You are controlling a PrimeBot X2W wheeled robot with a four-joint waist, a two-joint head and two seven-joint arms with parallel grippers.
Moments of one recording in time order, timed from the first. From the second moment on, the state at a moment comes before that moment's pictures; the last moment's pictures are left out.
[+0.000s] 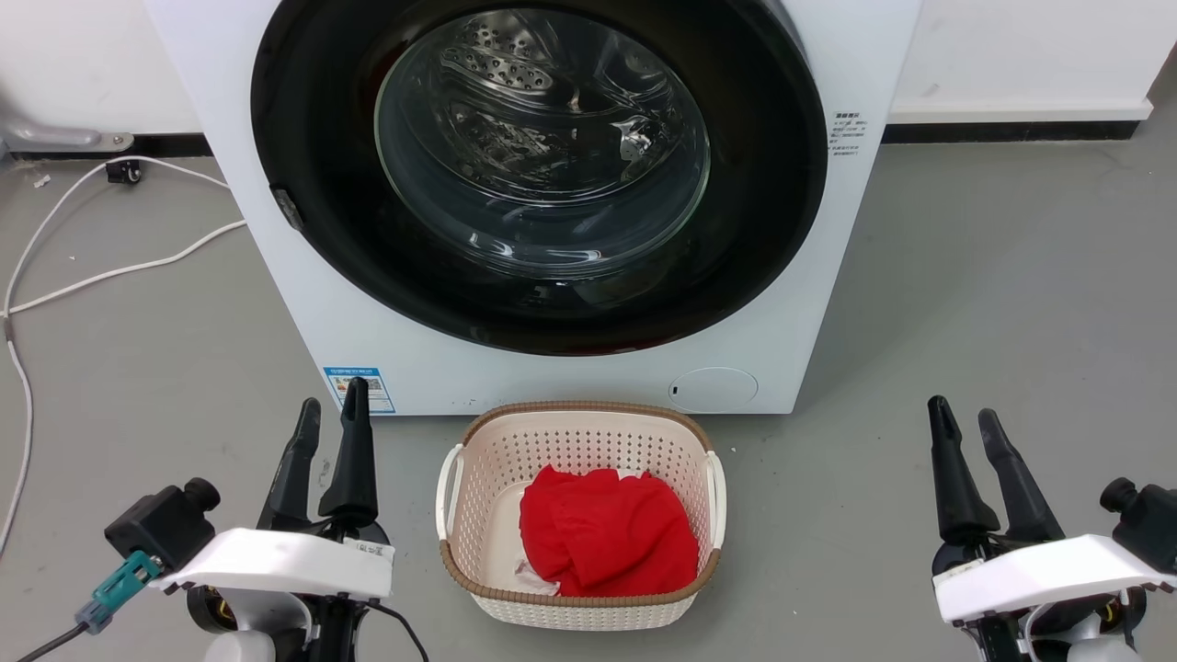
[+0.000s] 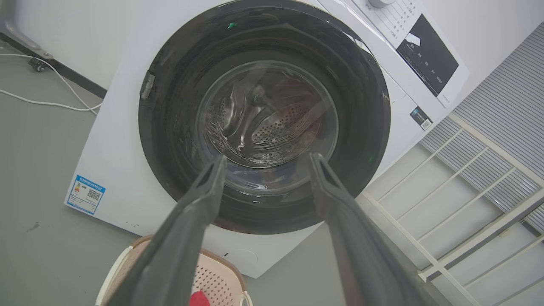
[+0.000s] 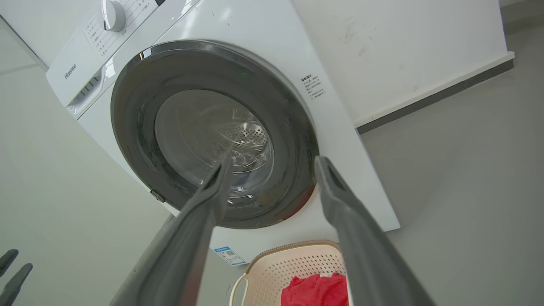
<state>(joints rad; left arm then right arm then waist) -0.07 0.05 0.01 0.05 -0.73 -0.13 -0.11 -0.02 -0.06 -0.01 0.06 0.61 0.13 -0.11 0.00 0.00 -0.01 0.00</state>
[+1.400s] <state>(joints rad) -0.06 0.07 -0.03 0.06 -0.22 -0.09 -0.21 0.00 -0.05 0.00 0.05 0.17 0.13 -0.11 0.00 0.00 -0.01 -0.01</state>
